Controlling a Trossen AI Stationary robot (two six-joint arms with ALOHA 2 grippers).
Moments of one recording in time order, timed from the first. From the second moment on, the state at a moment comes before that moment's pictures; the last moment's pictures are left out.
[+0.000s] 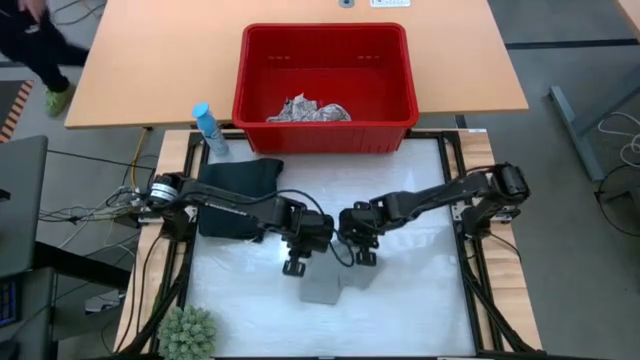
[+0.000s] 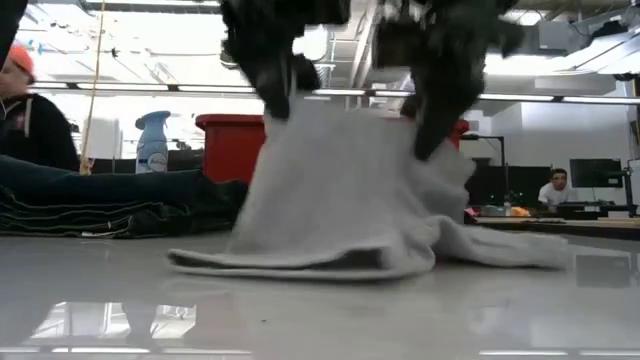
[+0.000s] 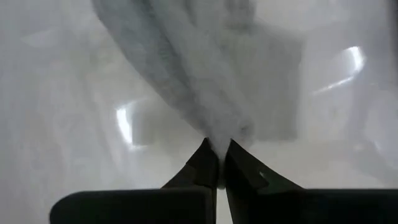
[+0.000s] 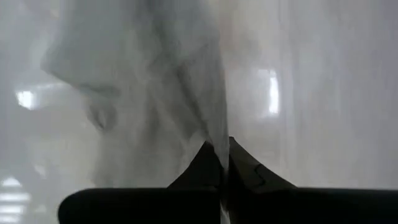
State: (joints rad) left arm -0.14 1.87 1.55 -0.88 0.15 0.03; right arm 0.14 1.66 1.19 -0.67 -0.04 0.18
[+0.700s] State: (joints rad) left arm 0.00 1.87 1.34 -0.69 -0.07 -0.10; right arm -0.10 1.74 1.13 -0.61 -0.02 -0.03
